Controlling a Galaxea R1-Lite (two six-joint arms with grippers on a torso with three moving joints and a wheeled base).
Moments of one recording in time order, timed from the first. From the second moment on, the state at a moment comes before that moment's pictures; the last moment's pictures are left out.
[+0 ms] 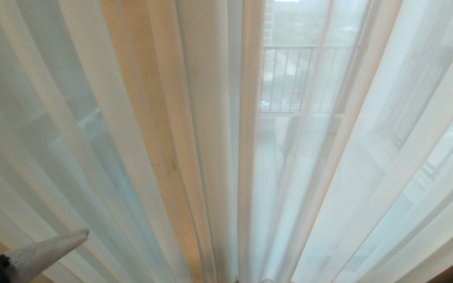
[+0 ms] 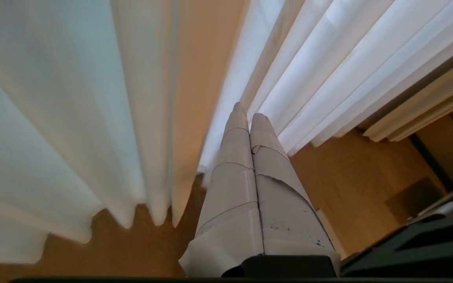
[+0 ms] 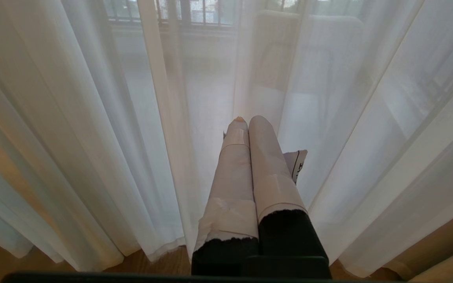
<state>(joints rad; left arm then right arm) -0.04 0.82 -0.37 -0.09 -0.50 -0.04 0.00 0.00 0.00 0.00 0.03 -0.04</state>
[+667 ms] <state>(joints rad) -0.33 1.09 -0.50 -0.25 -0.46 -0.14 0.00 0.00 0.00 0.00 0.03 -0.04</state>
